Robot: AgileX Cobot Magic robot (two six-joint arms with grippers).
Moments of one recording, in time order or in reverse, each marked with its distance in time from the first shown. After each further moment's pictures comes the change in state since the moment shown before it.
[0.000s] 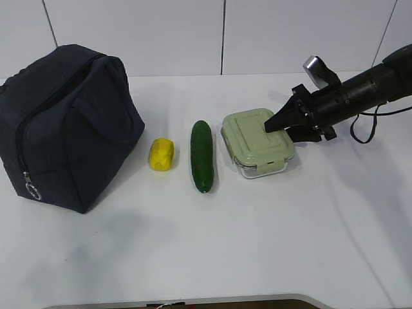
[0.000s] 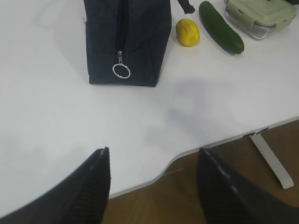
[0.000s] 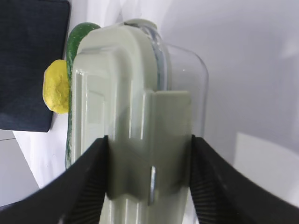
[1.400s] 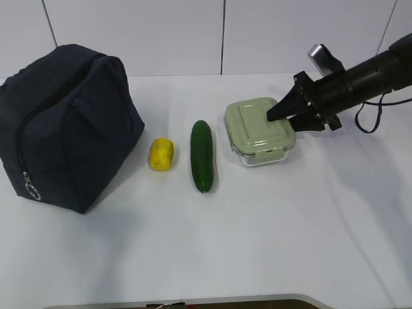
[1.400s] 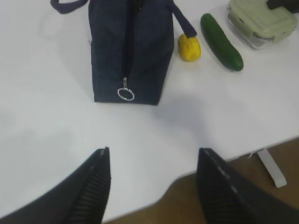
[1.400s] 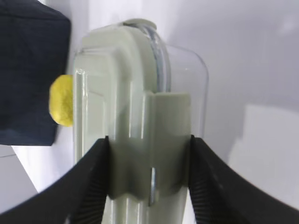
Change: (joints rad) left arm 0.000 0.331 -0.209 0.000 -0.062 0.000; right arm 0.001 -0.051 0.002 -0.001 -0.025 0.075
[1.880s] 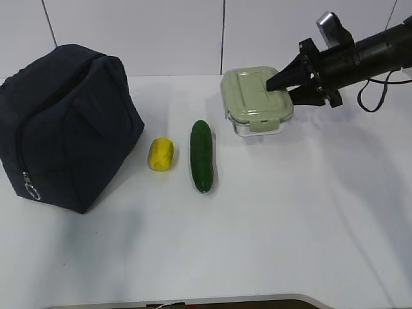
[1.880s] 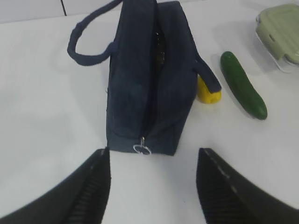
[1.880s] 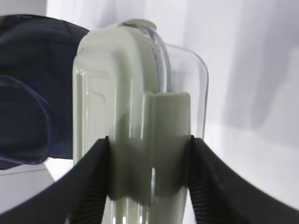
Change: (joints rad) left arm 0.000 0.385 -0.102 0.014 -0.286 0.000; right arm 0.002 -0.083 0.000 0.082 0.000 0.017
